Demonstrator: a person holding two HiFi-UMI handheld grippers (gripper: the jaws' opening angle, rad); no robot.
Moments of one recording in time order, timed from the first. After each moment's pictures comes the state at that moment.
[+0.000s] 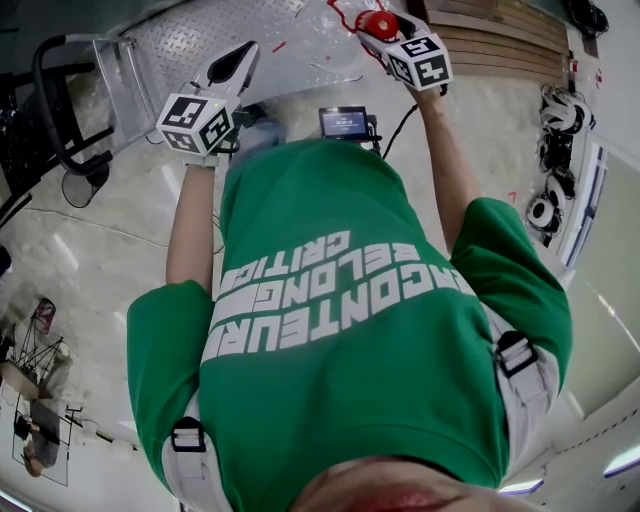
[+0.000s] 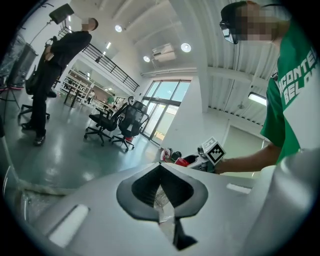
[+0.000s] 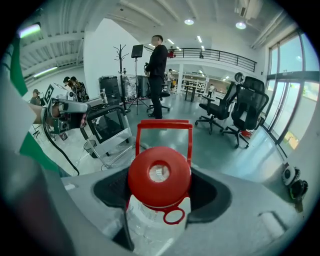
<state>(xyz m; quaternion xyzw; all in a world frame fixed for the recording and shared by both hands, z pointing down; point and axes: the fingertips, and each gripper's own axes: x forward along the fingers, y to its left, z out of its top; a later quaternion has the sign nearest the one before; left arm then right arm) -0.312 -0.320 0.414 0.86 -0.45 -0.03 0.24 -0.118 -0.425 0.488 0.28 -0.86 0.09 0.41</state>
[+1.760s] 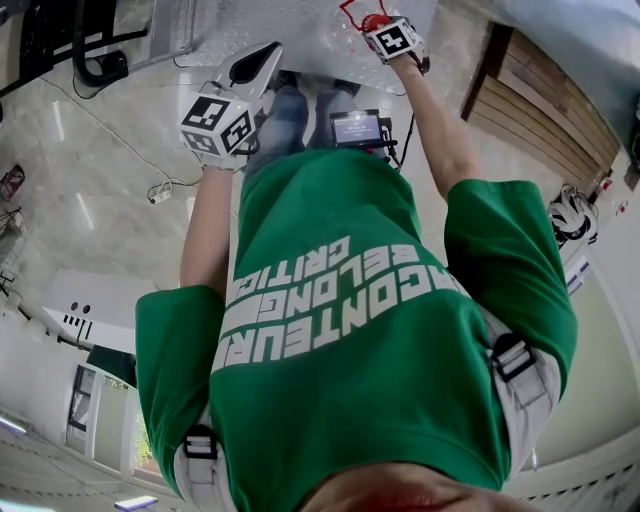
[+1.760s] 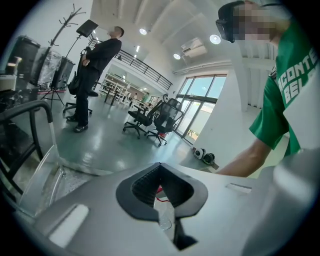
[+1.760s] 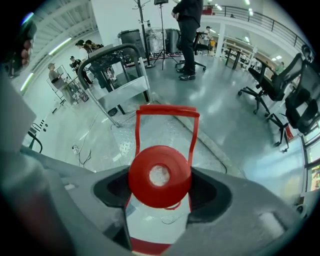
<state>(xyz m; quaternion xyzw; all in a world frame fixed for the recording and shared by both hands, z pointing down) -0.355 -0.314 0.471 0.72 -0.61 0.00 0.32 -0.199 -0.469 0.783 0.09 -0.77 0.10 0.62</state>
